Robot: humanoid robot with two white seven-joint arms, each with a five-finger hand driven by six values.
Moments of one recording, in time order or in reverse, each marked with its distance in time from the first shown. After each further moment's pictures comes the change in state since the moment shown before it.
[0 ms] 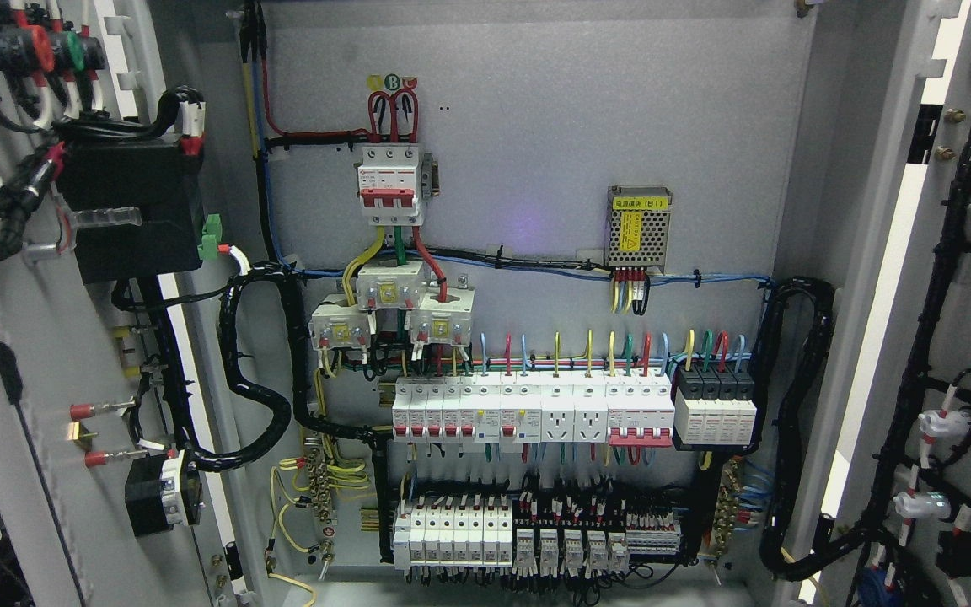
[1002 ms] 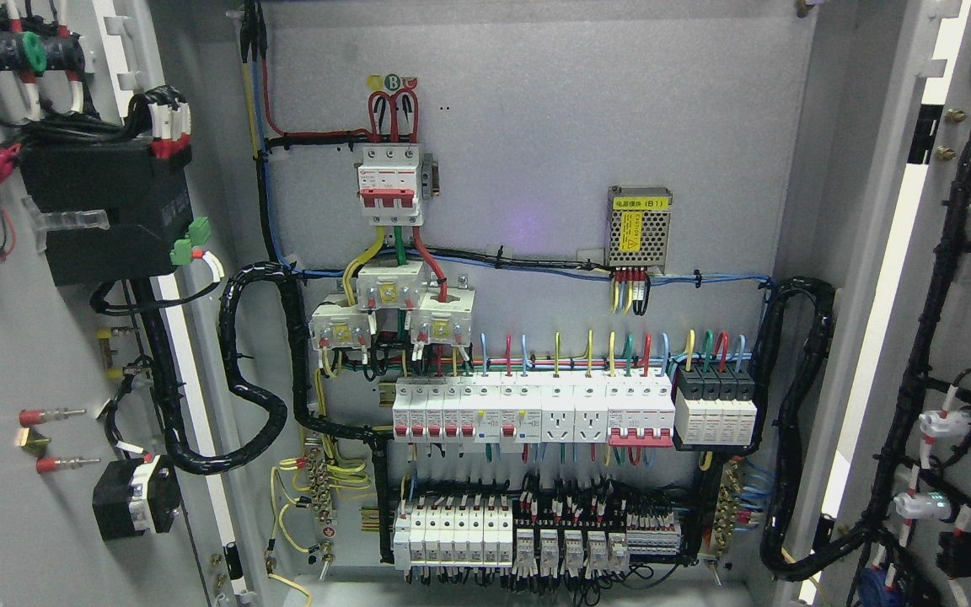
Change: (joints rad) left arm 0.000 0.000 0.000 0.000 0.000 0.000 0.000; right arm -0.033 0.060 0.044 0.028 0.027 0.033 -0.006
